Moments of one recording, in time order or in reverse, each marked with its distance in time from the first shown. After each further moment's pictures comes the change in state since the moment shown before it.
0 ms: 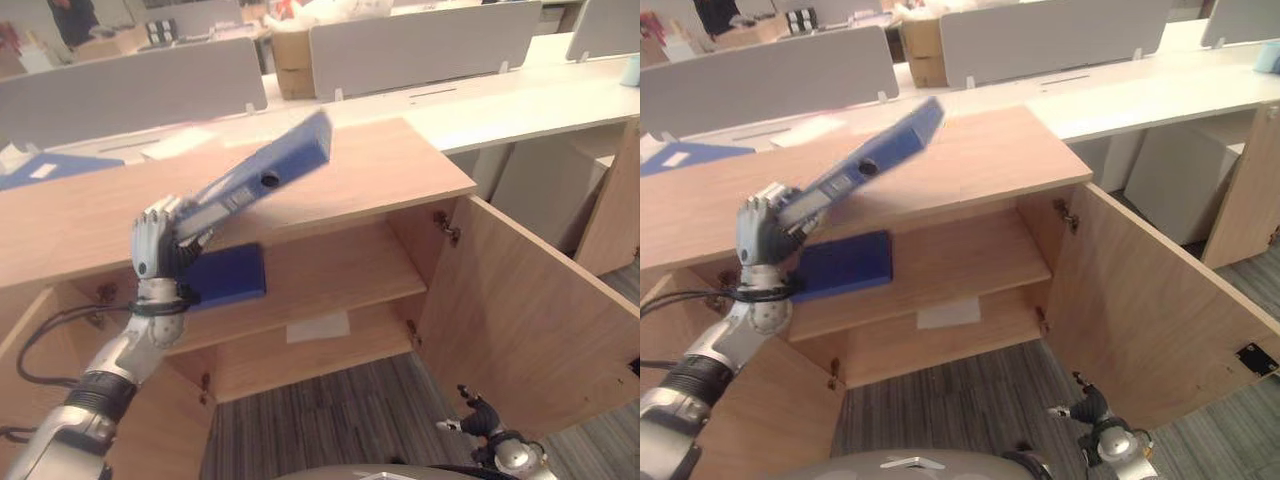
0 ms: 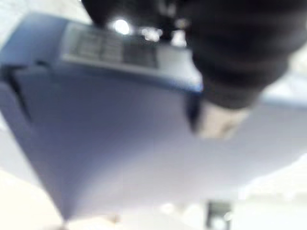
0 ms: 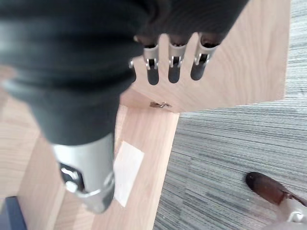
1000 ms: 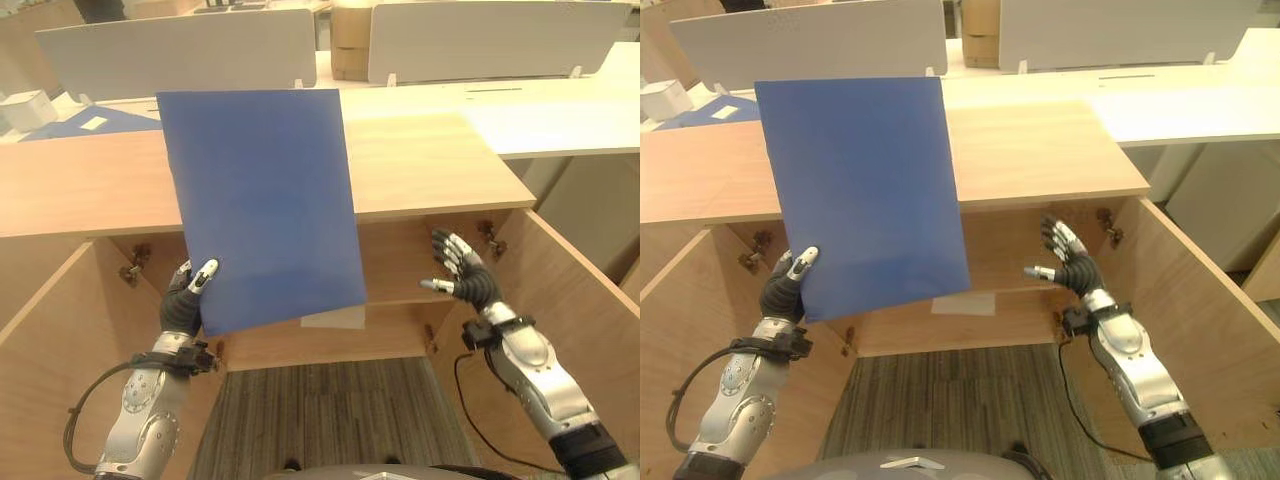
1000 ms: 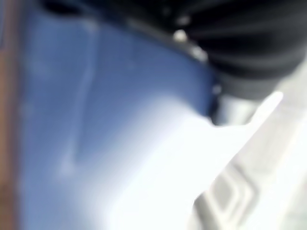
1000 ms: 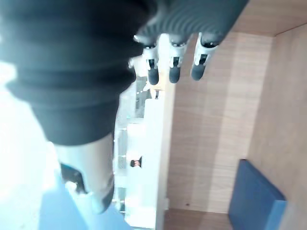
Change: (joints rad) left arm 0.449 -0.274 0.194 -0.439 -1.131 0.153 -1.000; right arm -0.191 -0.126 -0.208 -0.793 0.388 0.008 0.149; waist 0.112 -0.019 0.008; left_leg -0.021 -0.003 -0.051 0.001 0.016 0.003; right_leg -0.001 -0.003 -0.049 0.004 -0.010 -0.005
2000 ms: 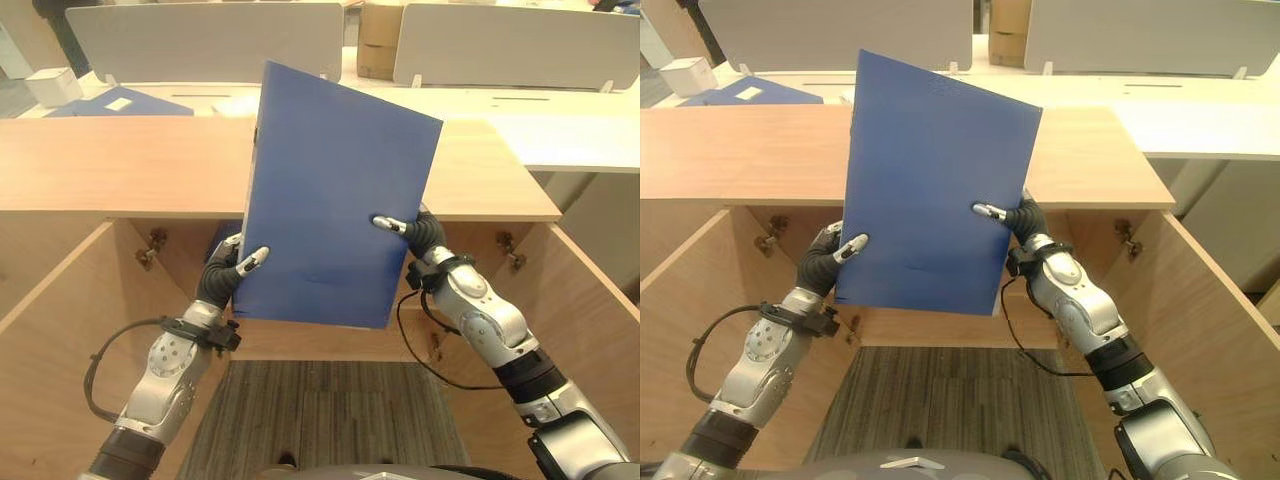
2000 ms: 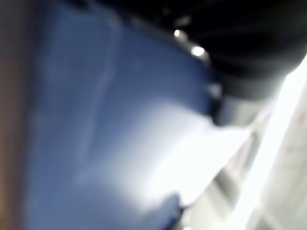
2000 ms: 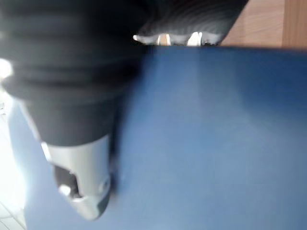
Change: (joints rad) left arm -0.191 0.064 -0.159 0.041 0.204 -0.043 0.009; right arm -0.341 0.141 0.184 0.077 0.276 0.198 -0.171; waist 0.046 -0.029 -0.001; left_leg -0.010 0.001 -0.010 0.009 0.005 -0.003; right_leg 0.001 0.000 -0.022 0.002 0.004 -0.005
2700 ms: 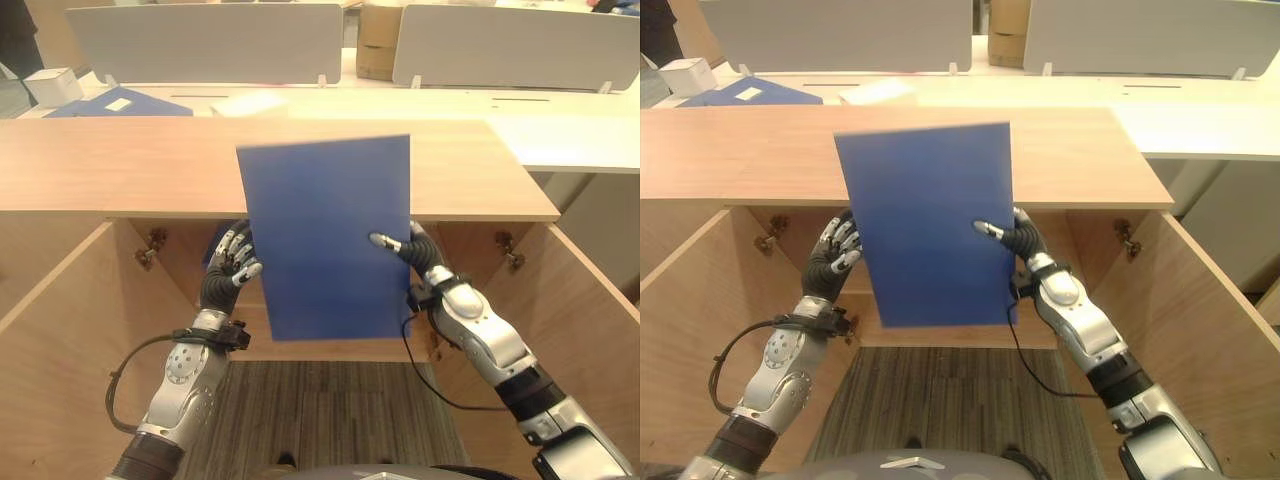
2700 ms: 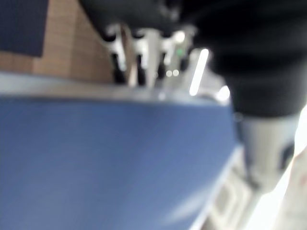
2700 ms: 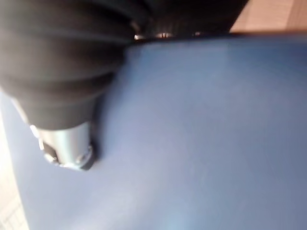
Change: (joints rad) left arm 0.047 -0.109 -0.006 0.067 -0.135 -0.056 0.130; right arm 0.160 -0.012 0.026 0.037 -0.328 -0.057 0.082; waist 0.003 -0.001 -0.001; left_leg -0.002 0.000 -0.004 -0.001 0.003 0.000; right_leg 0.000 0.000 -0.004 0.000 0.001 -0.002
